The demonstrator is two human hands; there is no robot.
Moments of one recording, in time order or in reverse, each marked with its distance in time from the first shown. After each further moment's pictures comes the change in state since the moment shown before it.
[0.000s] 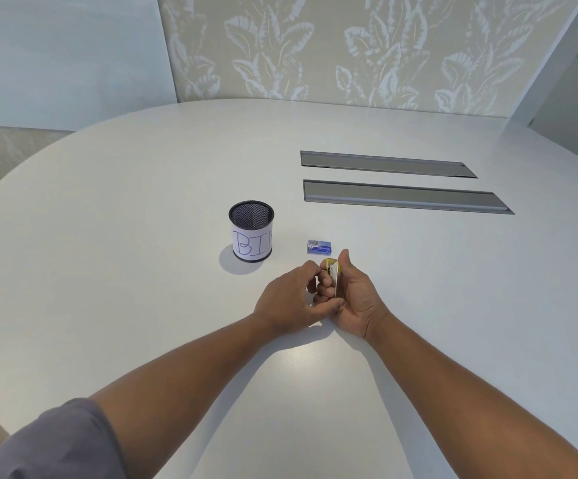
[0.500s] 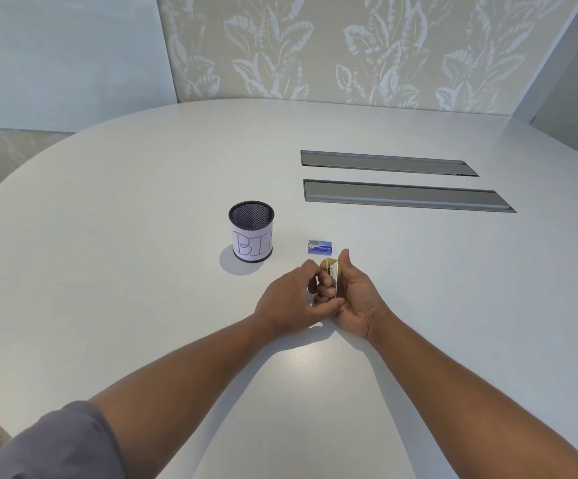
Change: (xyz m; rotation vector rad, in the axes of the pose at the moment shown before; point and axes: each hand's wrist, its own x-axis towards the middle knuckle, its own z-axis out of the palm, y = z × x) left_hand 0.000 -0.002 0.001 -0.046 -0.005 0.006; right_hand 0.002 0.001 -0.004 0.008 -0.044 0.020
